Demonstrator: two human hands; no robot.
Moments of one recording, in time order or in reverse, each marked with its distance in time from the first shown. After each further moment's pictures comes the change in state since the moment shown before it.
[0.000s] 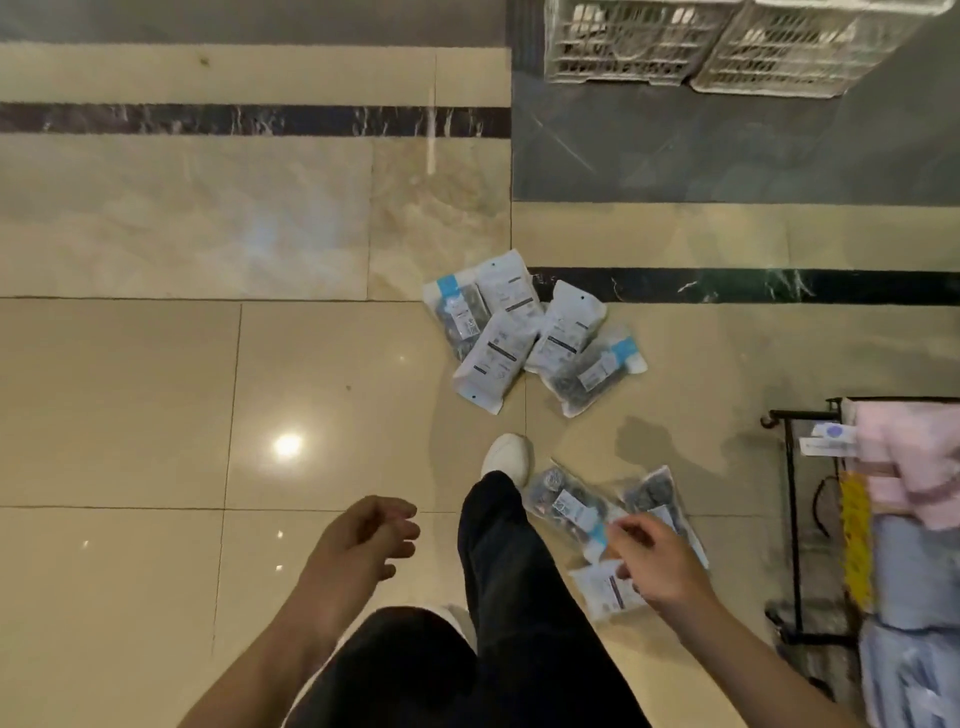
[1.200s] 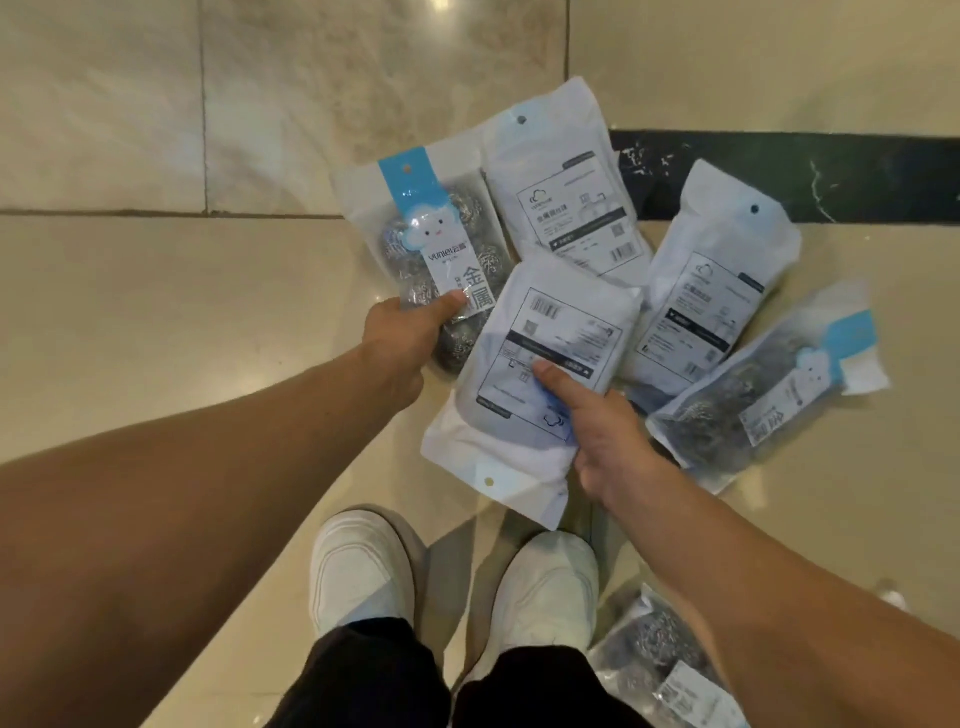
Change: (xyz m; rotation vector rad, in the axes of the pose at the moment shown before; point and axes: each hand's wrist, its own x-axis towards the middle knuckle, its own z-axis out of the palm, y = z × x) left_hand 0.711 -0.001 0.148 -0.398 0.126 -0.060; right_hand 0.577 -0.085 0.244 0.865 -0.047 0.092
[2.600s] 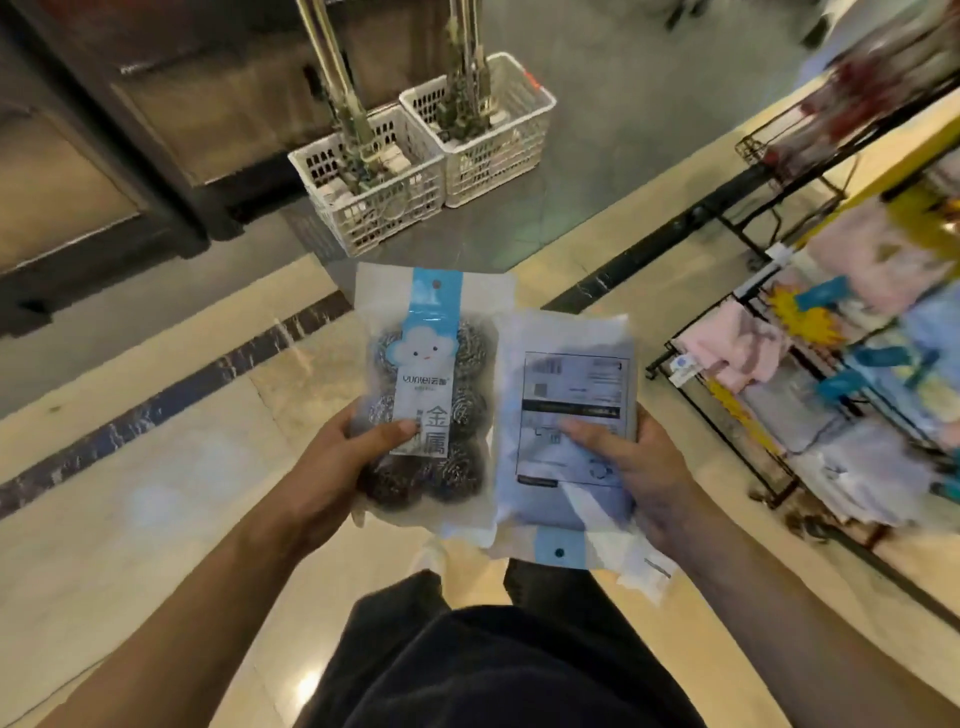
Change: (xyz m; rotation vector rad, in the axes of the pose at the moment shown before) left_hand -0.729 0.341 -0.181 0.471 -0.906 0.363; right_hand -0.784 -0.224 -0.117 0.265 0.116 -0.511
